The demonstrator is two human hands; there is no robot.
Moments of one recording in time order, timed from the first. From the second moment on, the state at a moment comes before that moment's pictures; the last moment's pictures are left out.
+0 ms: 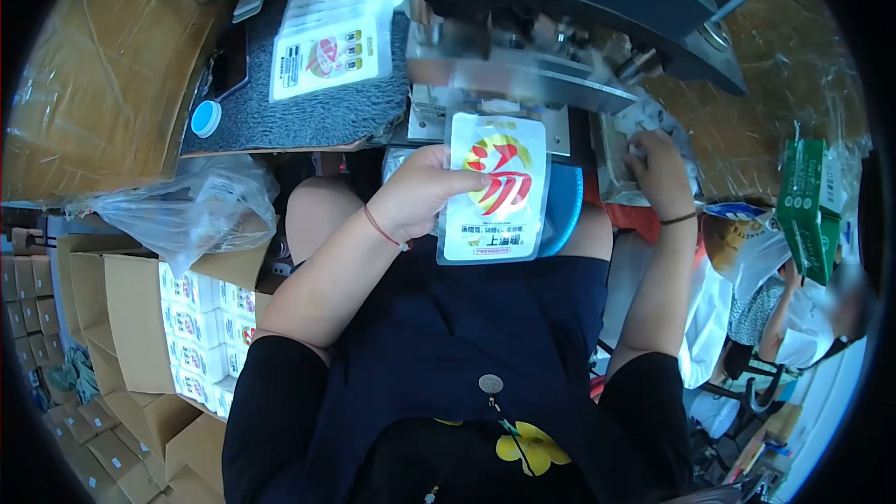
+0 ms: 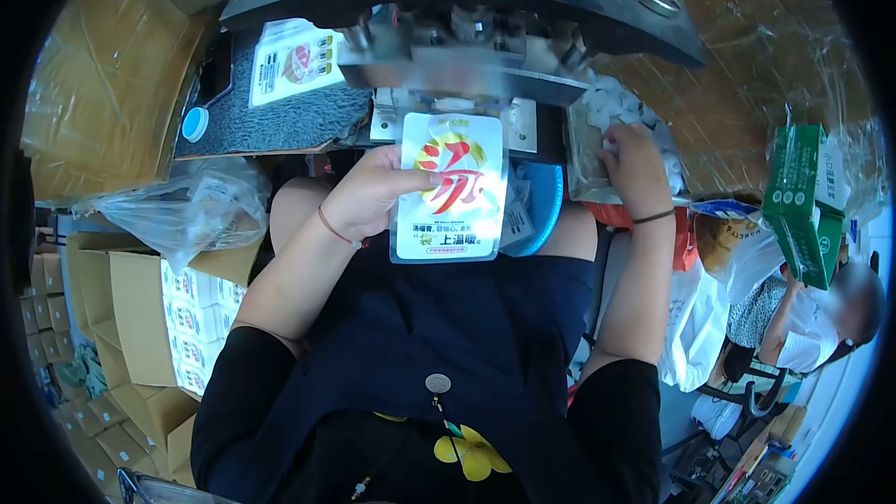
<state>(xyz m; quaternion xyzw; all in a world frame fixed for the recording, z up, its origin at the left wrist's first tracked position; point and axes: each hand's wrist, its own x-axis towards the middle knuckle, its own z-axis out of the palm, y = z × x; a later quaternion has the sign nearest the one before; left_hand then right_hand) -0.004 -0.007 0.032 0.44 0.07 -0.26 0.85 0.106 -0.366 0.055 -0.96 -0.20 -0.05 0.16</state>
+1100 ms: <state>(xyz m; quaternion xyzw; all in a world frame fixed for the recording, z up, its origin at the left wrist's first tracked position) -0.060 -0.029 0.035 0.59 -0.03 -0.21 0.78 0.038 -0.243 0.106 -0.84 -0.36 -0.03 0.41</state>
